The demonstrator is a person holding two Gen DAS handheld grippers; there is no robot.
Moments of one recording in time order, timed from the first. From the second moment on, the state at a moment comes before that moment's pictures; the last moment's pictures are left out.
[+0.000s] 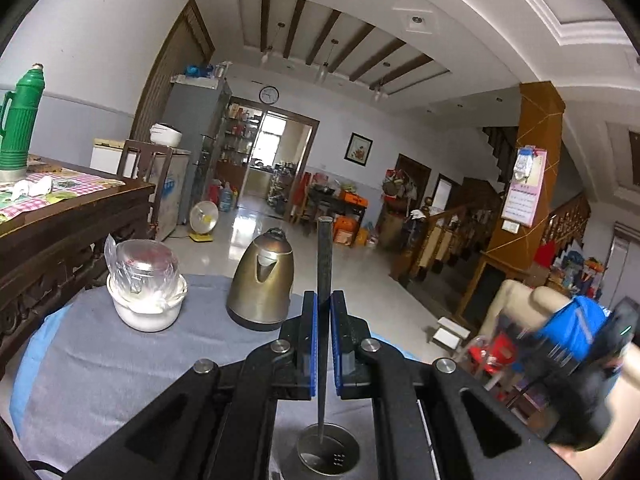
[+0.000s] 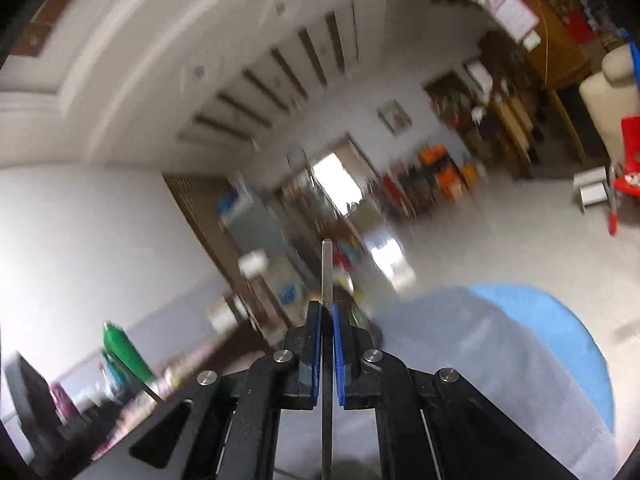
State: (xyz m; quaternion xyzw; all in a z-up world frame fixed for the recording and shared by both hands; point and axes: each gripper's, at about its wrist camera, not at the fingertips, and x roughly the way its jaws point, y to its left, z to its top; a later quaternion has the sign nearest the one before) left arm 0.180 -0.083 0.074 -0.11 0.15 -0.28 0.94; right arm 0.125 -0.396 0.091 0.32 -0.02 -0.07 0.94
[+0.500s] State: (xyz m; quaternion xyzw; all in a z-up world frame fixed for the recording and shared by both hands) left arm 0.204 -0.083 0.019 -0.10 0.25 -0.30 0.91; right arm 0.205 -0.306 0.050 0.18 0.04 -0.10 0.98
